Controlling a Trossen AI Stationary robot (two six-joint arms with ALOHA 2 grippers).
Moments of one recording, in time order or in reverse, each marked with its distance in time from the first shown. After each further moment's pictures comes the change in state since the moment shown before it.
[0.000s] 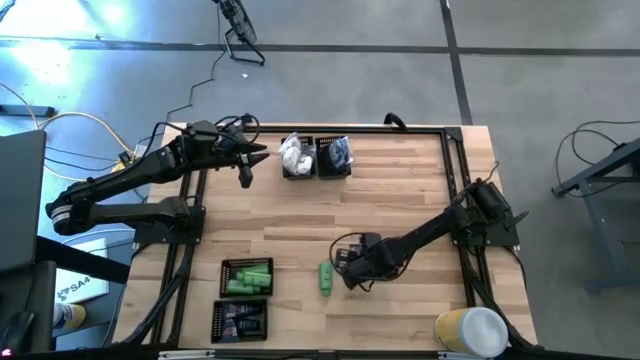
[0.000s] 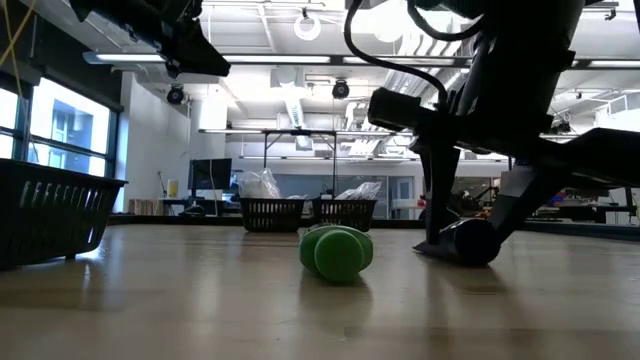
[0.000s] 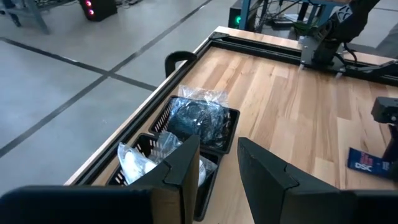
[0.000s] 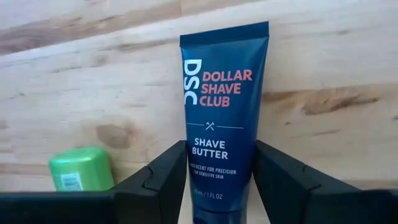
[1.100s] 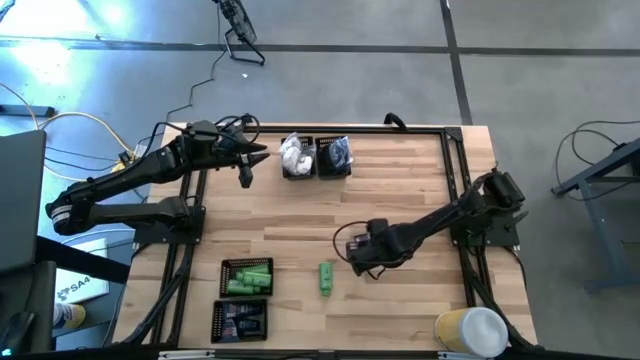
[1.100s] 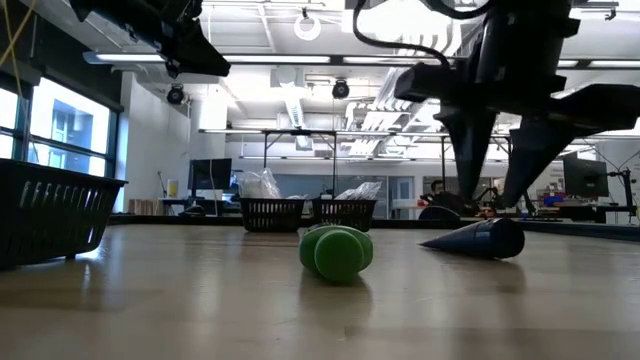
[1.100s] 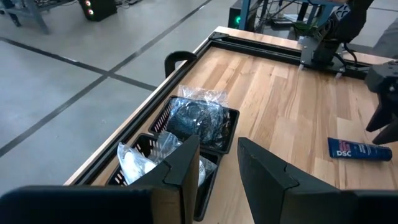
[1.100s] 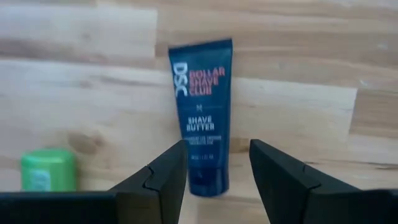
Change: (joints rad) left arm 0.000 0.000 0.000 0.000 0.001 -0.001; right arm -0.042 -0.144 -0.003 -0.240 -0.013 -0.226
